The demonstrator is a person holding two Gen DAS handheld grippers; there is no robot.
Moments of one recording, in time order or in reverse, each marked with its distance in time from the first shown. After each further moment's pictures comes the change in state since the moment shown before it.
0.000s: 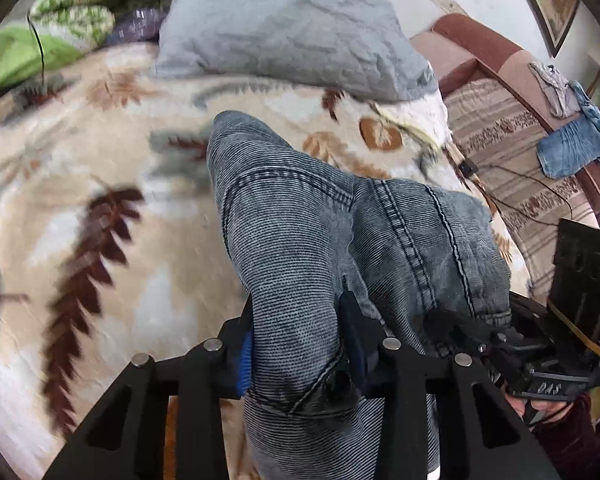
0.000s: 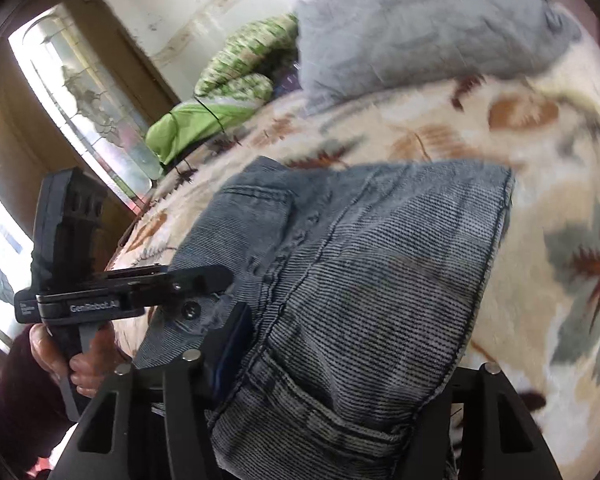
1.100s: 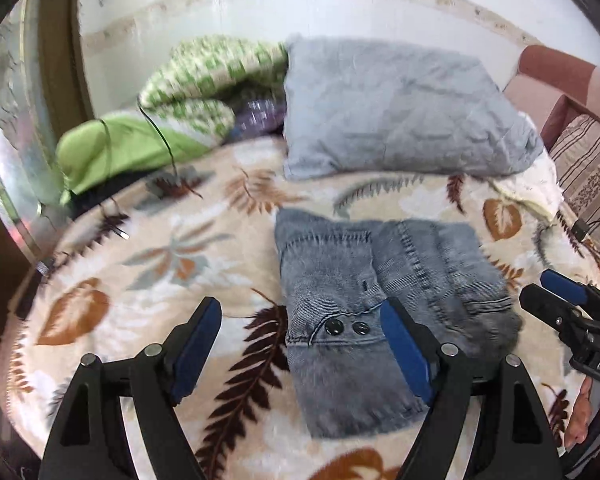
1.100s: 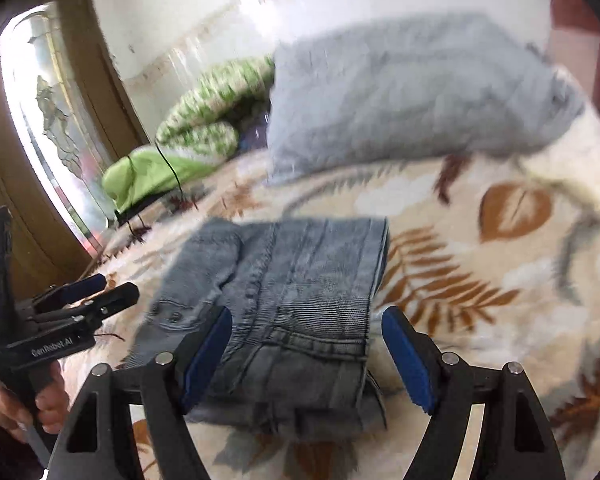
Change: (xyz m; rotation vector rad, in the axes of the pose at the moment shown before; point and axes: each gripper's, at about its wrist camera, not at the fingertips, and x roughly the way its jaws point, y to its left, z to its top) left arm -0.058 0.011 0.038 0.003 -0.271 0.505; right arm 0.016 -0.007 0.074 -0.034 -0.176 -0.187
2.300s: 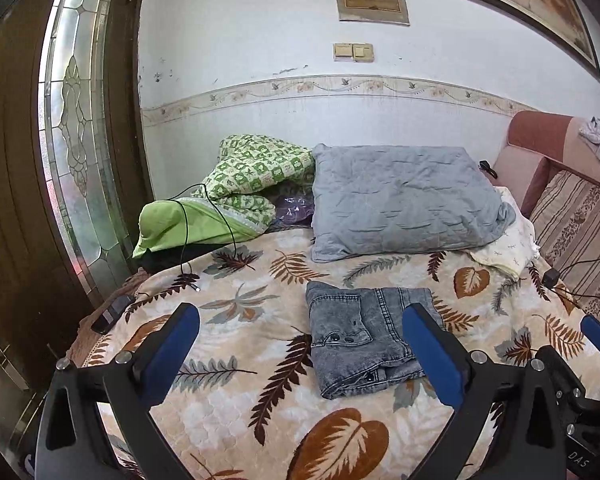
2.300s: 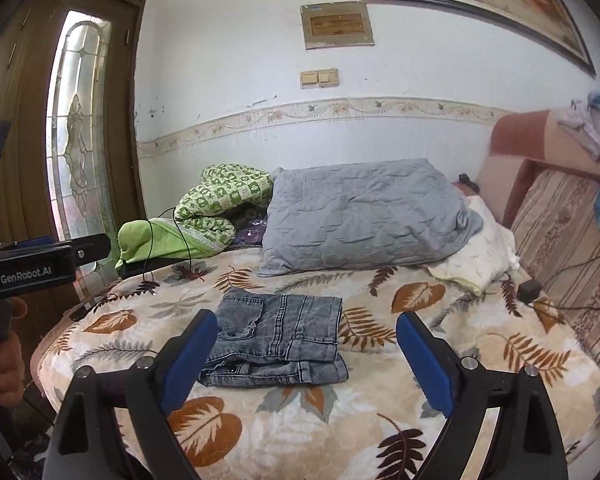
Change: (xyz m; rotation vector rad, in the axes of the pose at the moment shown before) left arm -0.194 0.001 -0.019 -0.037 -0.270 0.091; right arm -0.204 0.109 -0.041 -0.109 -0.321 -0.245
